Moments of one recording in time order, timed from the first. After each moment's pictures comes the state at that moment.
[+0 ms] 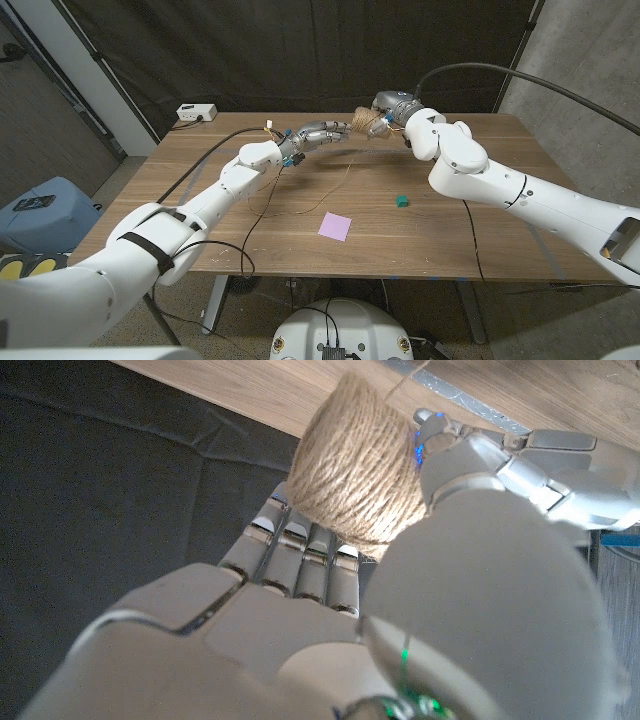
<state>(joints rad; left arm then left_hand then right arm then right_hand) 0.36 0.27 0.59 -0.78 -0.34 -0.36 -0.53 1.03 0.00 0.51 -0.15 0.31 0.38 0.03 0.23 0.19 0.30 -0.05 0.37 0.30 0.28 0.00 0.26 0.23 0.28 0.06 0.24 0.19 -0.39 -0.81 -0.97 -2.14 -0.61 -0.87 0.25 1.10 -0.14 0.47 -0.16 0.19 0.69 0.07 0.33 0.34 0.58 0.05 0.68 0.49 0.64 -0.06 0.39 0.48 0.46 0.01 0.21 0.17</state>
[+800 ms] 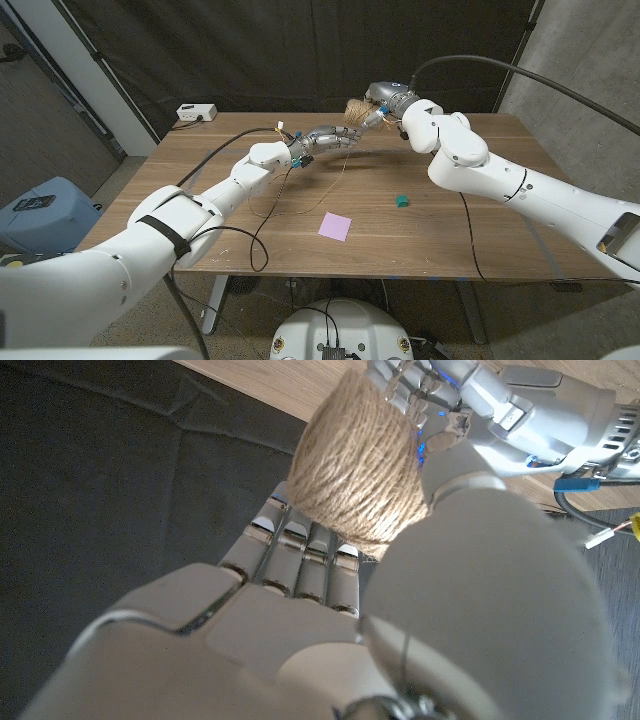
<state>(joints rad) 0.26 0.17 0.63 -0.56 -0.31 -0.43 -0.58 1.05 0.02 0.46 -0.16 0.27 0.53 0.00 0.26 0.20 0.40 -0.09 0.46 0.35 0.39 -0.04 0.29 0.24 0.35 0.06 0.27 0.19 -0.37 -0.80 -0.95 -2.13 -0.61 -0.81 0.27 1.10 -0.14 0.47 -0.16 0.18 0.70 0.07 0.32 0.35 0.59 0.05 0.69 0.49 0.65 -0.06 0.39 0.48 0.46 0.01 0.21 0.17</state>
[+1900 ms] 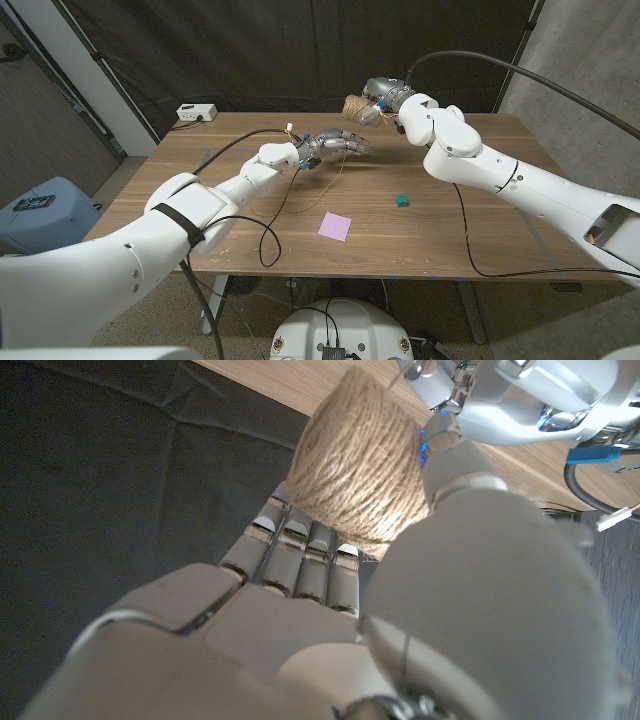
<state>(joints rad) 0.23 0.11 0.64 -0.45 -0.28 -0.45 -0.56 1.08 0.05 0.44 -0.16 0.29 0.86 -0.05 0.33 0.20 0.70 -0.15 0.57 0.38 0.66 -0.13 0.37 0.24 0.48 0.03 0.33 0.20 -0.33 -0.76 -0.96 -2.05 -0.61 -0.78 0.27 1.10 -0.14 0.45 -0.16 0.18 0.71 0.08 0.33 0.36 0.61 0.05 0.69 0.48 0.67 -0.06 0.40 0.50 0.47 0.00 0.21 0.17</state>
